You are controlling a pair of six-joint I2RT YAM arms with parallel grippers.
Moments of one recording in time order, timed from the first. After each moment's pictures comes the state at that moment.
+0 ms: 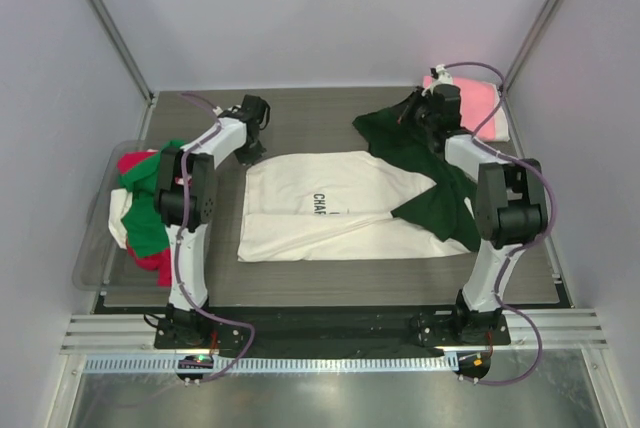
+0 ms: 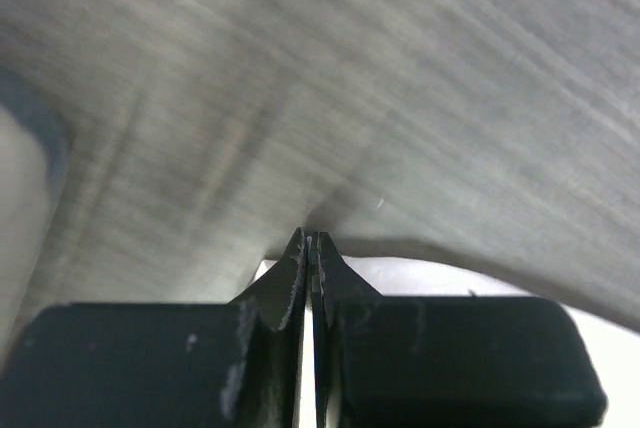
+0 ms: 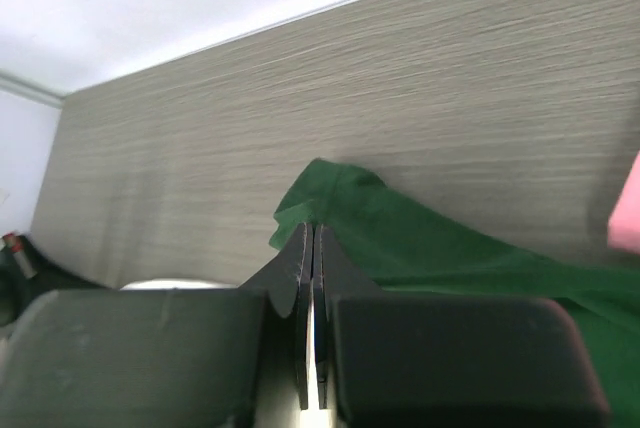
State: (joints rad) left arm -0.25 2.19 1.71 -0.72 -0.34 -0.73; right arm 0.11 1.95 1.31 0.31 -0.27 0.54
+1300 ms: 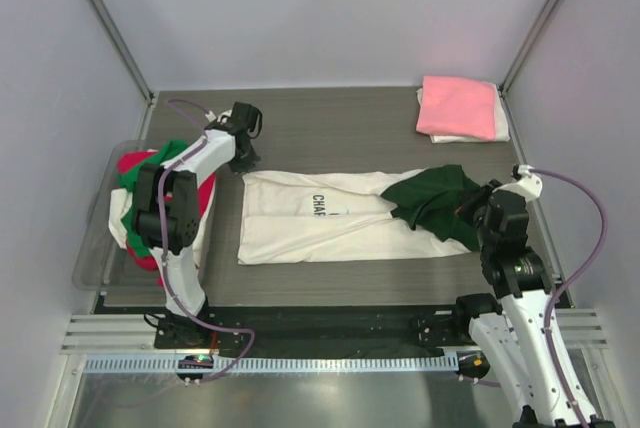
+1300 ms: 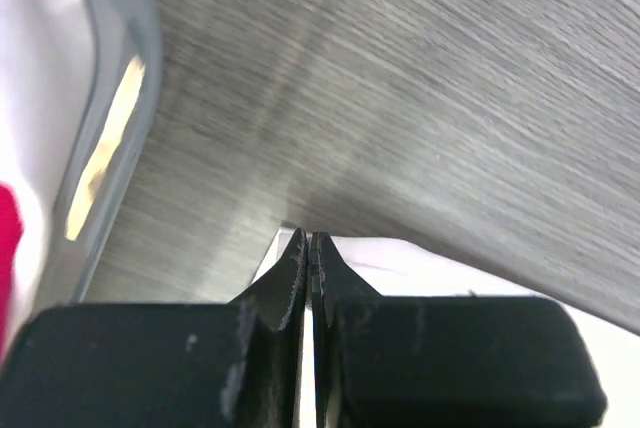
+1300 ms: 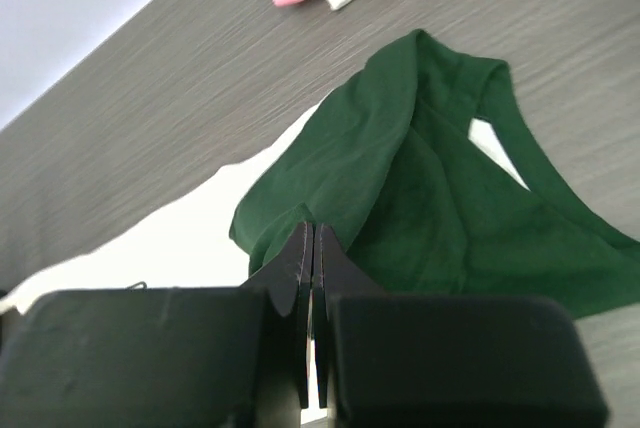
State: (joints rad) left arm -0.26 1.93 1.44 -0.64 -0.31 -0.68; right arm 0.09 0.55 0.61 -0.44 0.23 0.60
